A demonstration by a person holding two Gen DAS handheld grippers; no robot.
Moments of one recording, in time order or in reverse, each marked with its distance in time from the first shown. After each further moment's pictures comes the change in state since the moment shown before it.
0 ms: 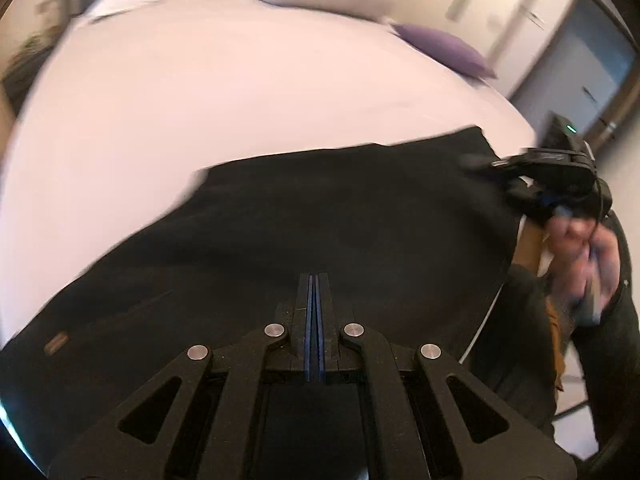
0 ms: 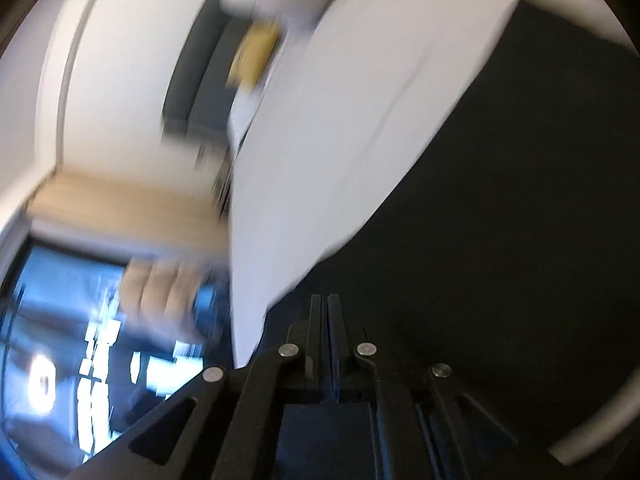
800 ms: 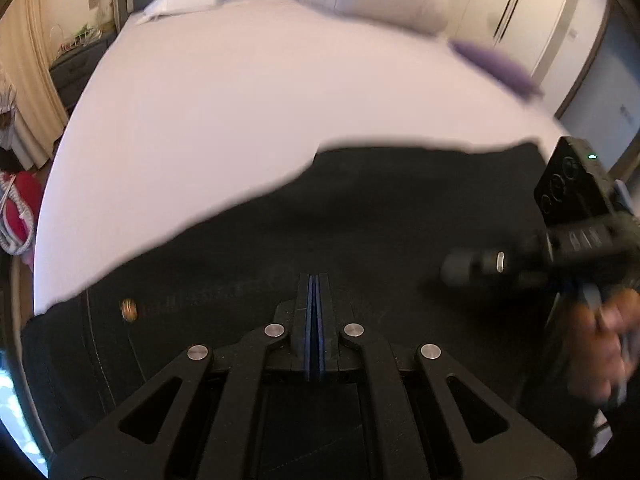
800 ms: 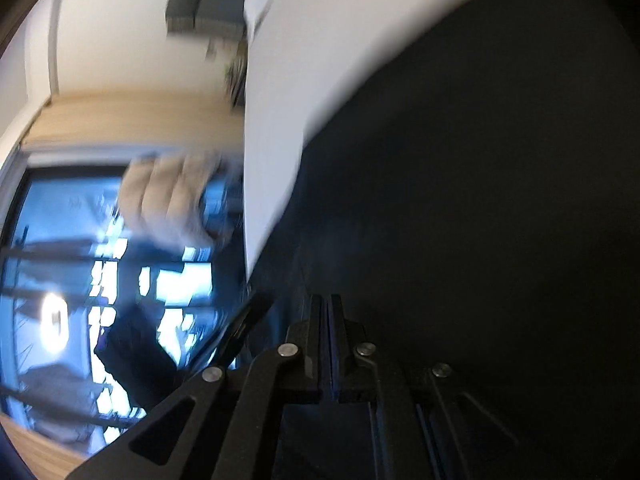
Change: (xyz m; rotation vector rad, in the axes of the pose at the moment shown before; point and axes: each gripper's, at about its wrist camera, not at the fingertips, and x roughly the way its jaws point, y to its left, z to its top) left arm -0.023 0.077 -0.064 -0.104 -0.049 0.197; right arm 0.093 0.031 -0.102 -0.080 0.290 0.006
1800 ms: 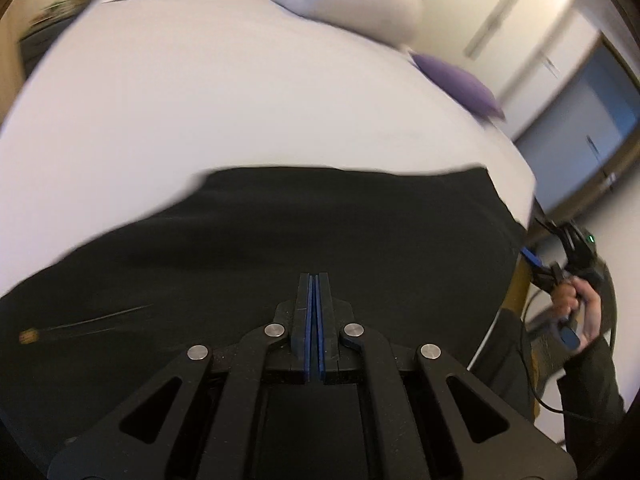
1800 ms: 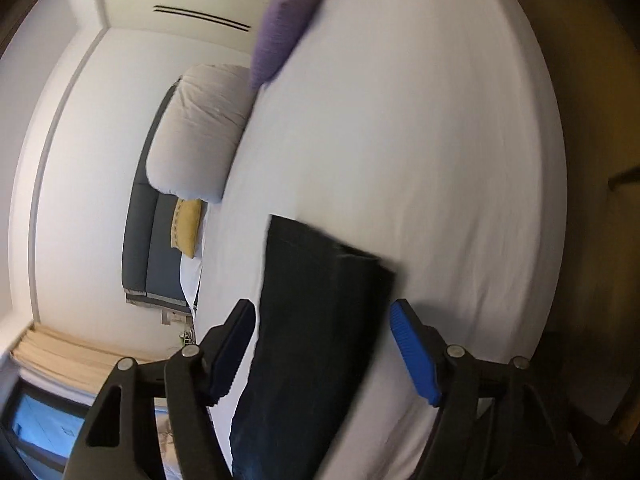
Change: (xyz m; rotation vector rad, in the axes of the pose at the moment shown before) left arm 0.032 -0.062 0.059 -0.044 0.001 -0.237; right arm -0.359 -0.165 -0.049 0.431 -0.916 -0.054
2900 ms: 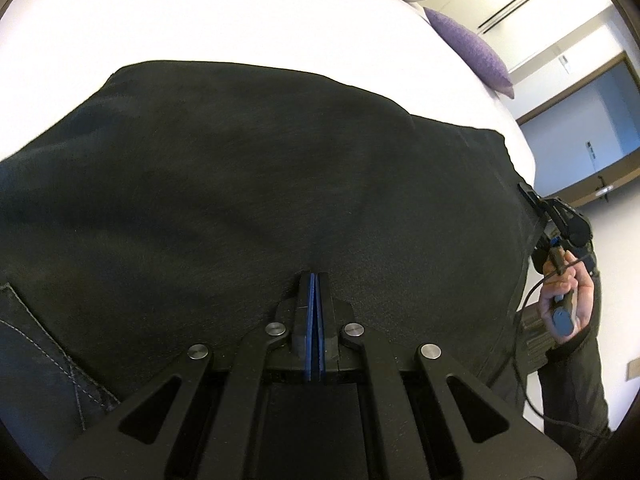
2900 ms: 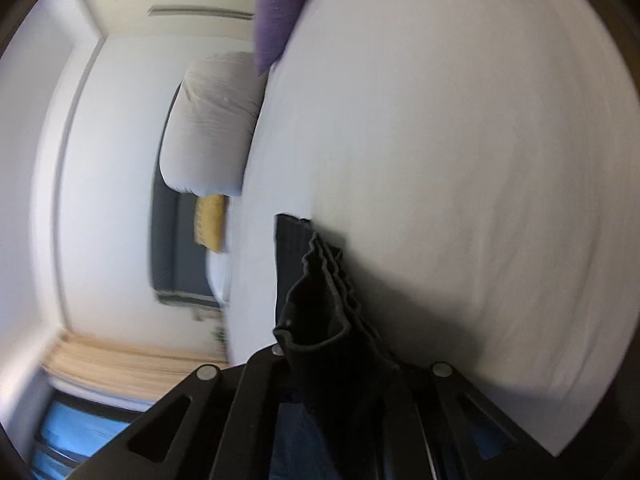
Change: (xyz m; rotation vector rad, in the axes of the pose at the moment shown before) left arm 0.068 0.019 -0.020 -0.127 0.172 -0.087; right arm 0.082 0.052 0.006 -0.101 0.041 0.046
